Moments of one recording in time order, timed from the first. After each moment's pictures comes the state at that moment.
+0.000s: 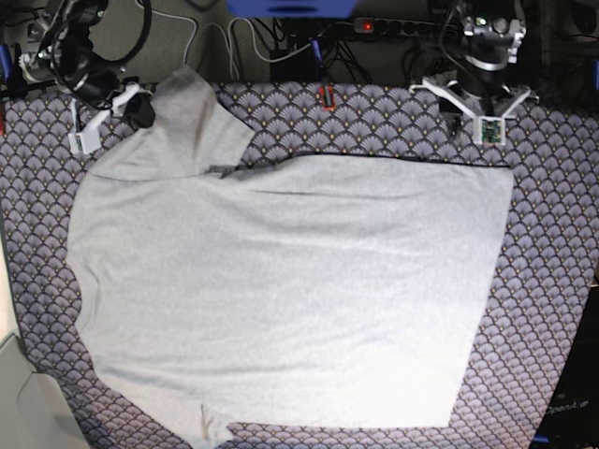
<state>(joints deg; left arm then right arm) 36.0 -7.4 -9.6 113.9 -2.6 -0.9 26.5 -21.0 2.9 36.2 91.9 36.3 40.2 -59.4</state>
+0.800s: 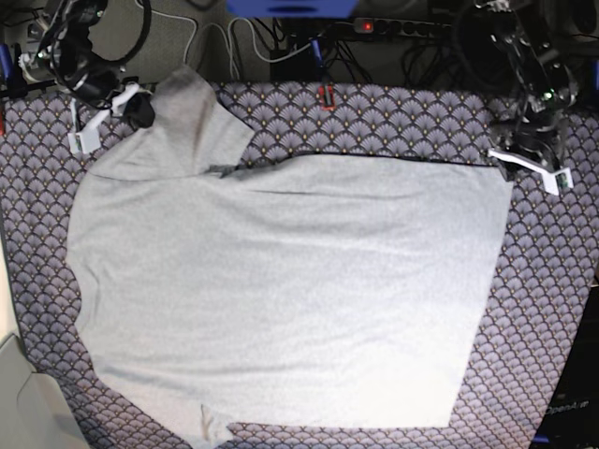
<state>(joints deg) 13.4 -4.6 -33.4 94.1 -16.0 -12.7 38.4 -21.1 3.1 36.2 91.9 36.5 40.2 -59.6</state>
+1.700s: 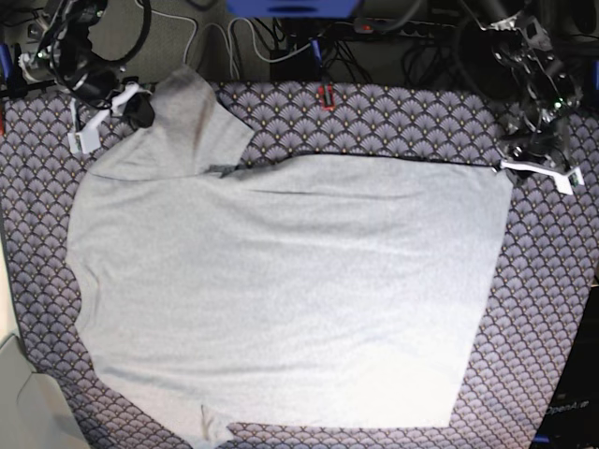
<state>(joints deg) 8.6 -3.9 -39.8 87.8 -20.1 -12.6 38.6 -21.1 3.1 36.2 91.9 36.7 40.2 -59.7</state>
